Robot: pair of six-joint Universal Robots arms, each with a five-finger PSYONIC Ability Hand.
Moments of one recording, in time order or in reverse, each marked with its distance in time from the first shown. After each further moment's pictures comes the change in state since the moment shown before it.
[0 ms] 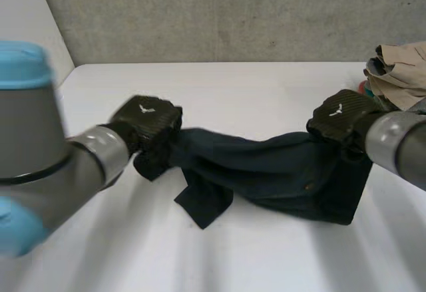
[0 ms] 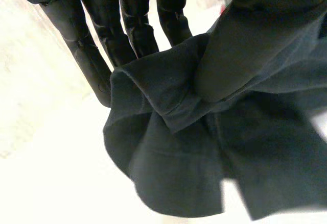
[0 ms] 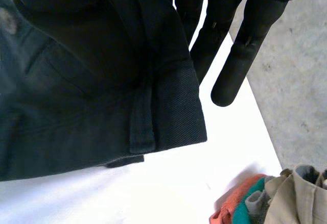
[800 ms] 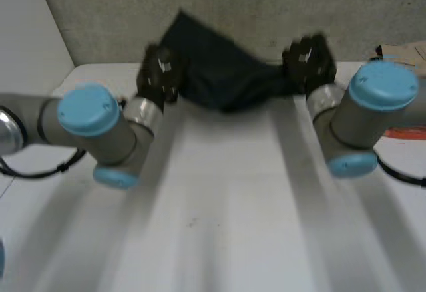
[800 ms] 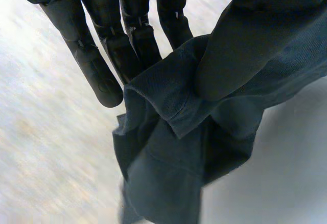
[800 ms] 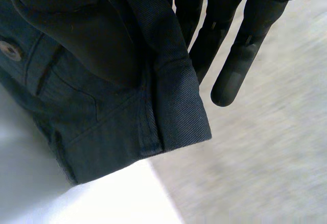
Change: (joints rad) left arm 0.012 -0.416 0.174 0.759 -0.039 0.181; right arm 0.044 0.468 -0.165 -0.927 0.069 0.190; left_hand 0.000 0.001 0.016 0.001 0.000; right_hand 0.000 0.000 0.004 0.001 0.003
